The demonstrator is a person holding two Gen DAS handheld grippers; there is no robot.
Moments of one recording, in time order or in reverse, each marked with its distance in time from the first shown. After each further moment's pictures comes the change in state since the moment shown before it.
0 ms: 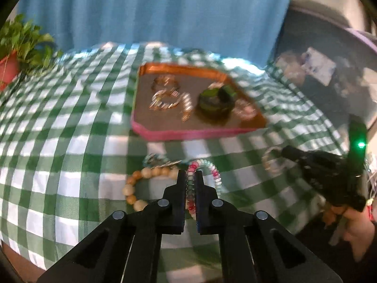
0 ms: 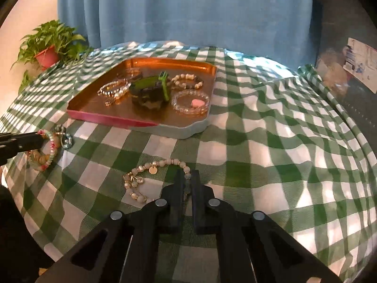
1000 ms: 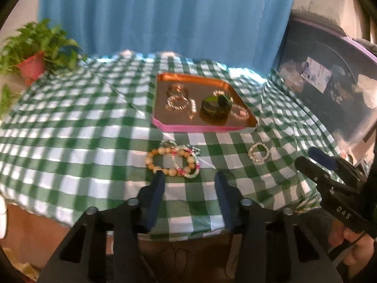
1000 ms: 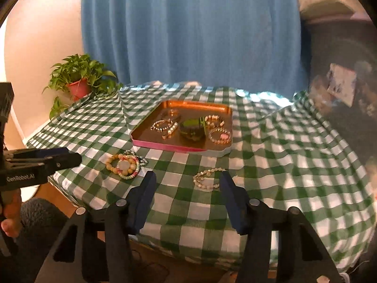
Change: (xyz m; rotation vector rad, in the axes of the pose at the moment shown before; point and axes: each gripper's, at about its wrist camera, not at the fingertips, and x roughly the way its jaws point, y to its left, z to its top) left arm -0.064 -0.009 -0.018 -0.054 0.009 0.076; right arm -0.124 0.046 -0.010 0.040 -0.158 0.092
